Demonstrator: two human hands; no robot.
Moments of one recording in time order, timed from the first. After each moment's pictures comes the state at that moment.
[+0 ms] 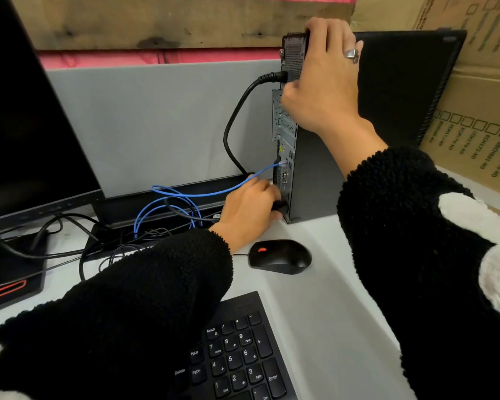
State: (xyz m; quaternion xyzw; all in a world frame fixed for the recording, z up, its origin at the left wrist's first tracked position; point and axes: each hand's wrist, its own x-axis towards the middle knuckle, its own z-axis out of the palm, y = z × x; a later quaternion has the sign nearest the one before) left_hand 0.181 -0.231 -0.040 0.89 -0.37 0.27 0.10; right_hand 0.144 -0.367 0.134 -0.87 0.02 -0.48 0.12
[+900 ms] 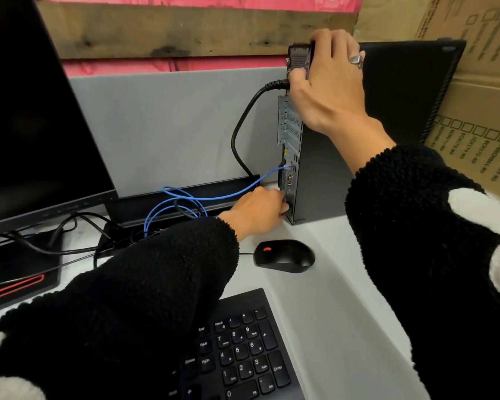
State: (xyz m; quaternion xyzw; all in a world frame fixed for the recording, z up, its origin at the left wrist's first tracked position) left_hand 0.180 -0.236 -0.014 0.93 -0.35 0.01 0.11; right_hand 0.141 -0.370 0.143 -0.88 0.02 -0.44 0.16
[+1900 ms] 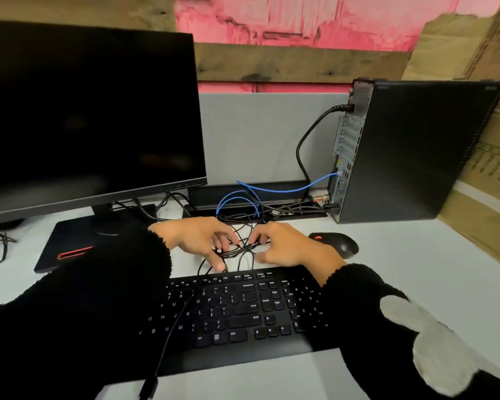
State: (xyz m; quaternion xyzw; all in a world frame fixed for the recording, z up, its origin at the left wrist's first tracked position) left_hand 0.112 0.018 -0.008 0.92 -0.27 -0.24 0.16; right_hand 0.070 -0.219 -0.028 -0.95 -0.19 0.06 0.22
